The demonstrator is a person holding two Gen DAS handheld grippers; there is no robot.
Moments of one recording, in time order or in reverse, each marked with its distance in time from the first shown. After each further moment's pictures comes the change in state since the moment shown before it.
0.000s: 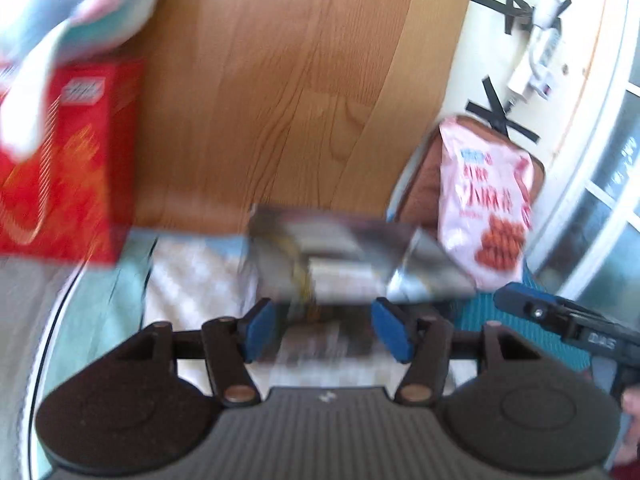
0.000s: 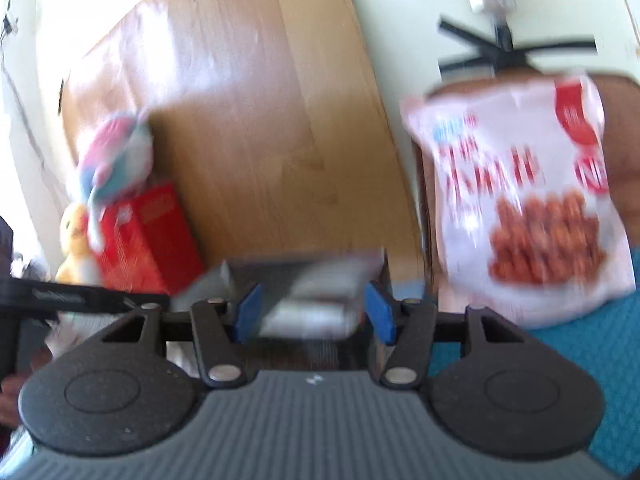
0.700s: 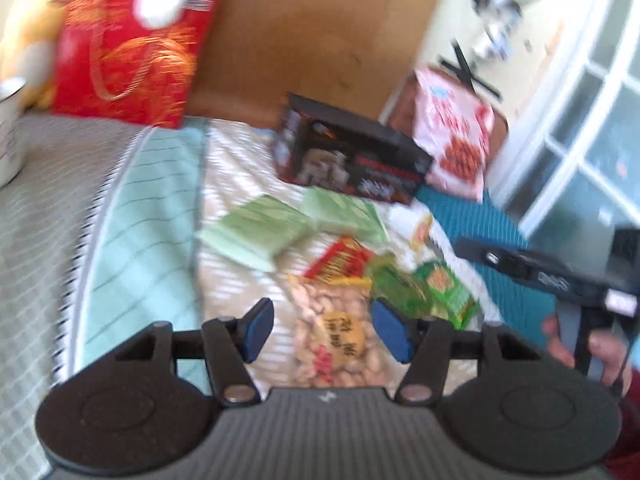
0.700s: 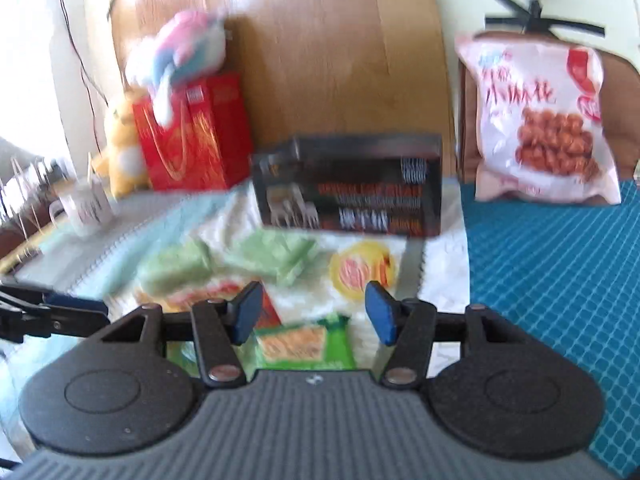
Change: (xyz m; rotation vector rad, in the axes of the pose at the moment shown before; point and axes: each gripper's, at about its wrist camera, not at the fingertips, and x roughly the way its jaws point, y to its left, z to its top) left arm -0.125 0.027 -0.124 -0.094 0.041 -0.056; right arm -0.060 0.100 -0.072 -0.089 0.057 0.030
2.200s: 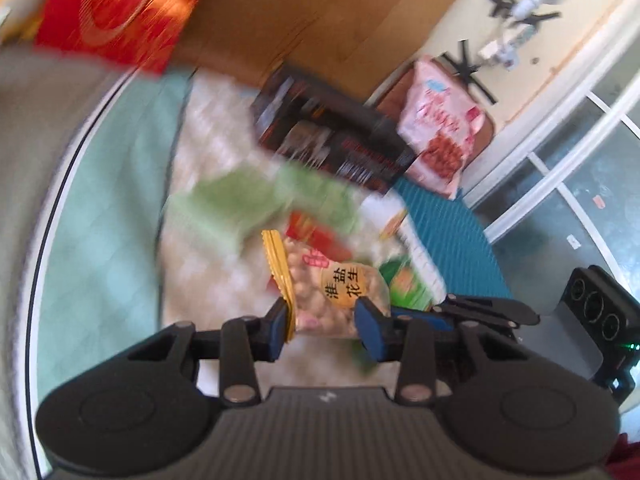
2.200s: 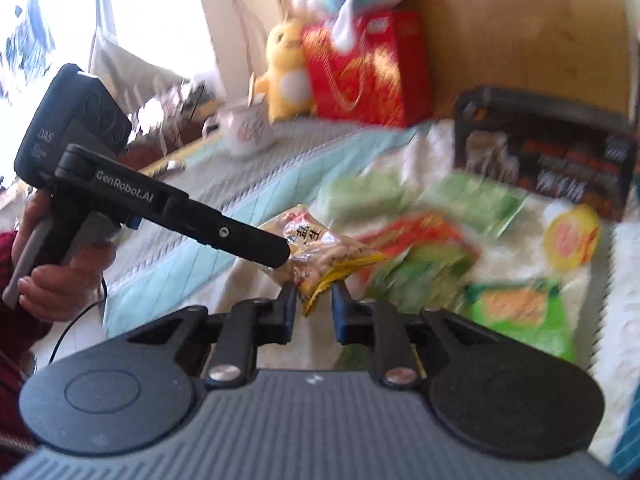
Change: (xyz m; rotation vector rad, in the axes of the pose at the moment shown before) left arm 0.023 -0.004 0.031 -0.076 0.112 -0.127; right arm 0.029 0.051 -0.008 -0.185 0.167 0.338
